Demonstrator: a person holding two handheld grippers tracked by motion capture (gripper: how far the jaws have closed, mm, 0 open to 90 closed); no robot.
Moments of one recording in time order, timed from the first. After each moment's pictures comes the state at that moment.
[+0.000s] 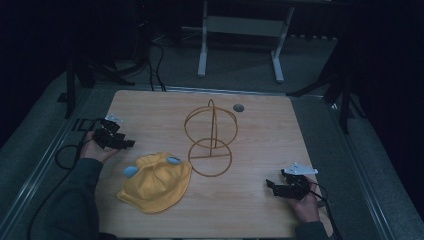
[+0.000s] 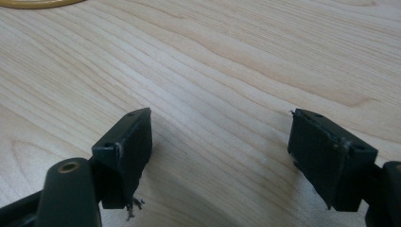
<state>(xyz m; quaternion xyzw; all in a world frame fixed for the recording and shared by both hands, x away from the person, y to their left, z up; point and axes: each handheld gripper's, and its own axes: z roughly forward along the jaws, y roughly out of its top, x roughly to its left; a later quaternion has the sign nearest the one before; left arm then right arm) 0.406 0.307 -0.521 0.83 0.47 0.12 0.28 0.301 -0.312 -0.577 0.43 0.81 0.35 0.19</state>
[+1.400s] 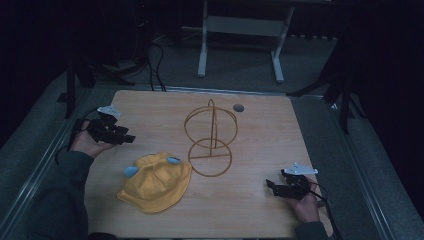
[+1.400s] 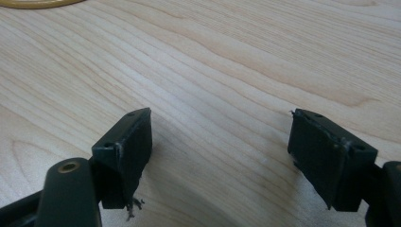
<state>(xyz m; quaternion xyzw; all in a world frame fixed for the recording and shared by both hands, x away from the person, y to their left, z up) 0.392 0.299 -0.458 0.87 0.38 0.09 0.32 0.301 -0.312 -0.577 0.43 0.81 0.35 0.19</state>
